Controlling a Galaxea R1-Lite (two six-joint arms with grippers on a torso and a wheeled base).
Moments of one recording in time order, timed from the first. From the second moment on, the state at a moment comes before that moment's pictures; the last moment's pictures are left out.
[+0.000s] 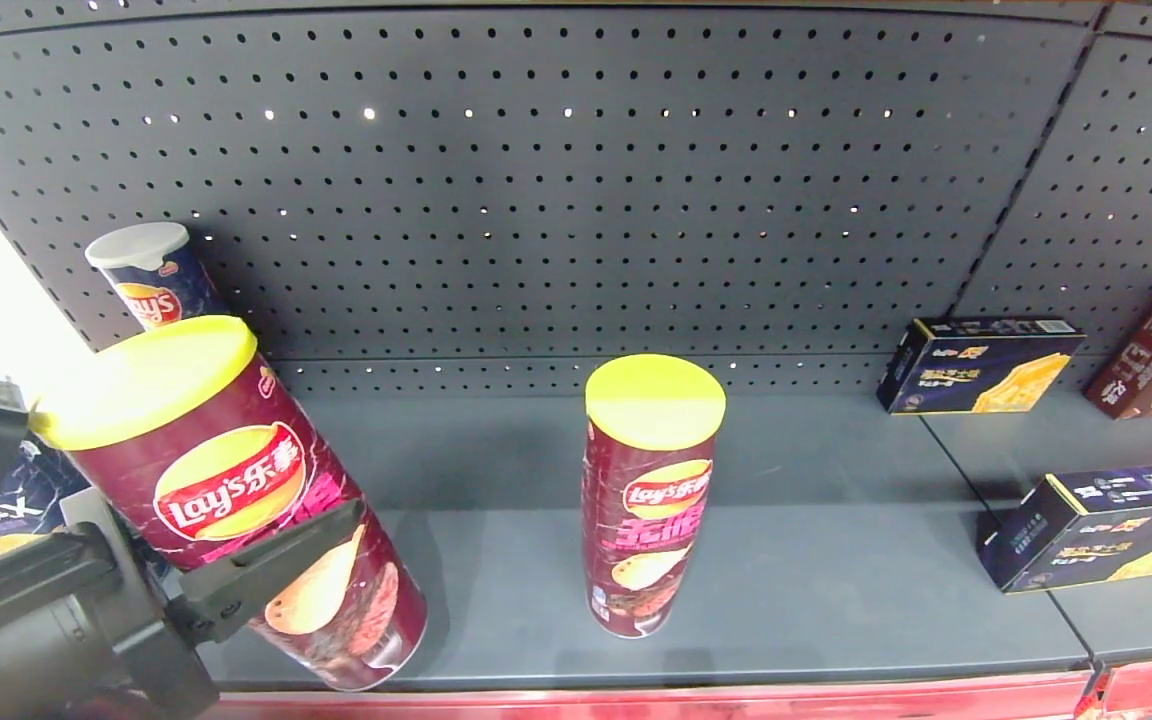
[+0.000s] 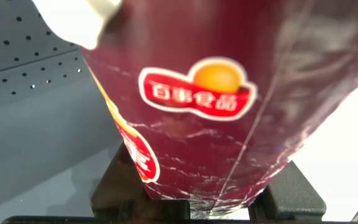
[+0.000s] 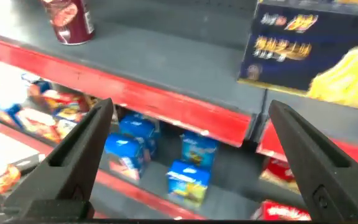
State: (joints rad) left arm -0.45 1.10 -0.33 -0.74 -0.23 -0.05; right arm 0.32 0.00 0.00 -0.05 0.10 -0.08
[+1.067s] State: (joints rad) left arm -0.44 1.12 -0.62 -0.44 -0.23 -0.03; right arm 0.31 0.00 0.00 0.00 0.02 0.01
